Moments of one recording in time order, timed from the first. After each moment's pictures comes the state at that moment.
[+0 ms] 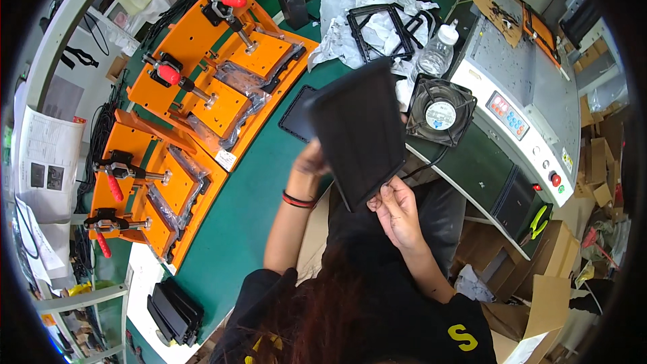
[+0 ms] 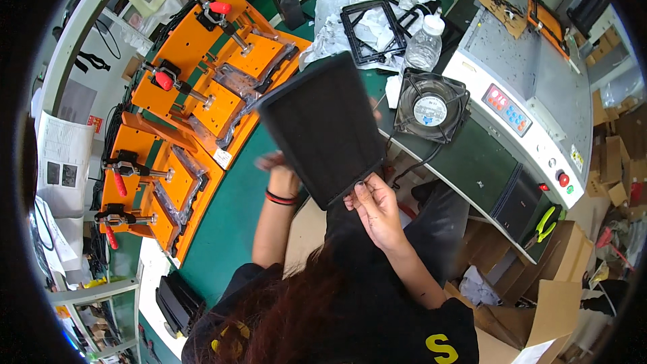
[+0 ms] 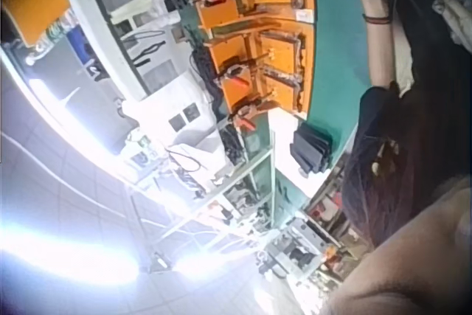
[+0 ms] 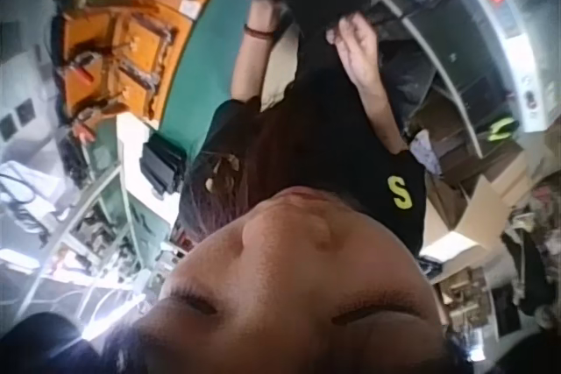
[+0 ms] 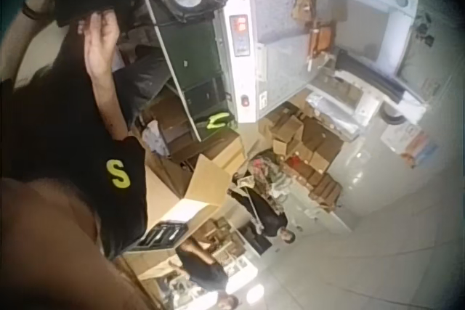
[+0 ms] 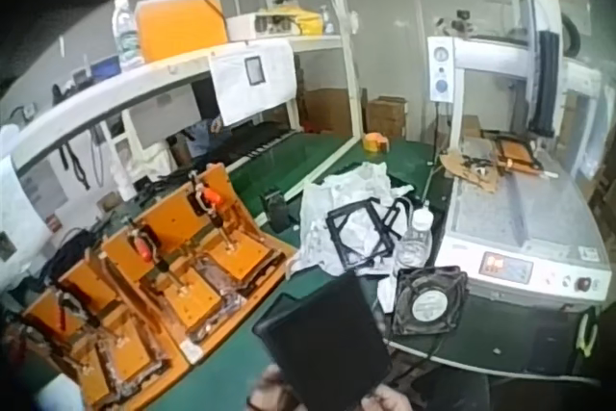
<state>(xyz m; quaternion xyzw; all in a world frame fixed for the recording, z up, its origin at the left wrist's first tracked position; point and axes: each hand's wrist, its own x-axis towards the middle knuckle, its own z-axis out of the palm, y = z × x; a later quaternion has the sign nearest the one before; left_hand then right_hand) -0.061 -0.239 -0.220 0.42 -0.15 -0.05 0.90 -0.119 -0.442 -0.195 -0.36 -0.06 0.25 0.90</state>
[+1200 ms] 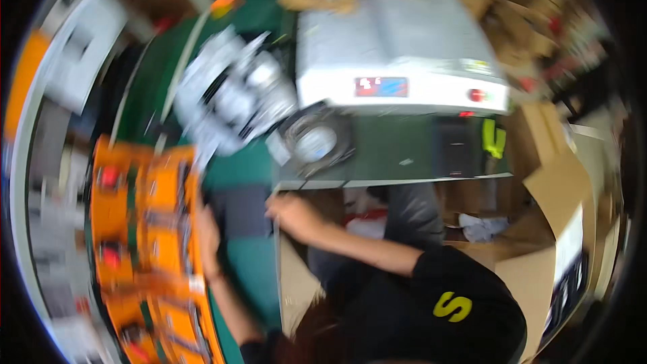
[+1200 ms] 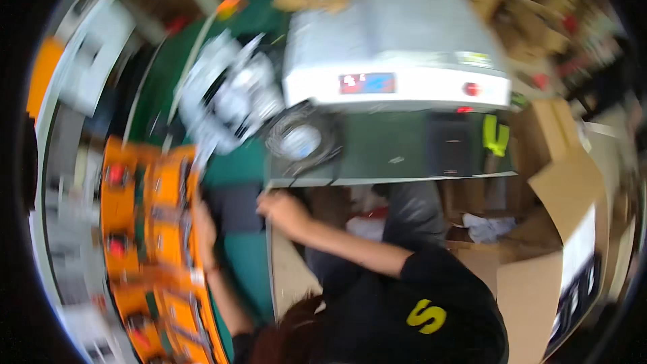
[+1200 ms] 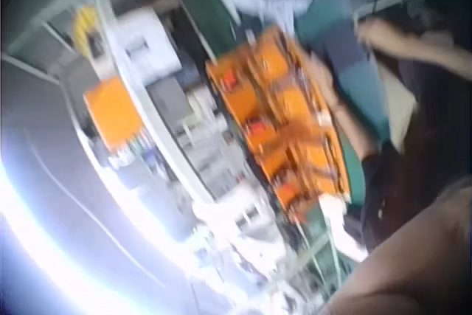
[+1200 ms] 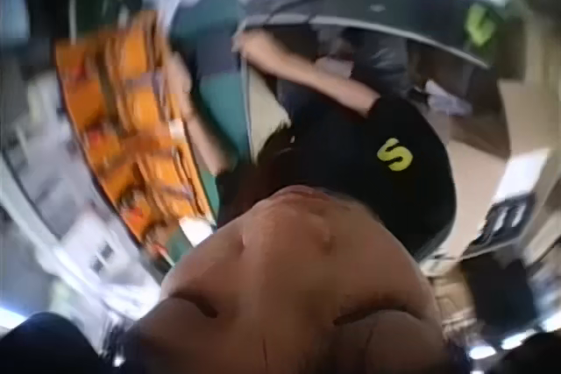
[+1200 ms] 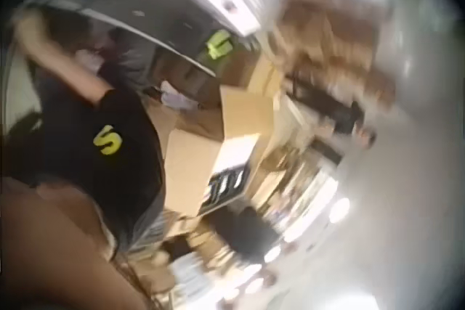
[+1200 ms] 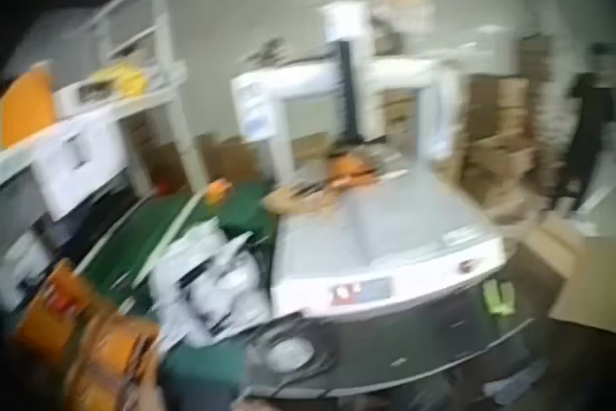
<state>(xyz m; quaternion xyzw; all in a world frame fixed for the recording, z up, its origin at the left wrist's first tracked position) 0.001 -0.140 -0.258 0.87 -0.12 0.09 0.46 -0.036 -0.404 -0.277 -0.85 -0.23 -0.11 0.46</state>
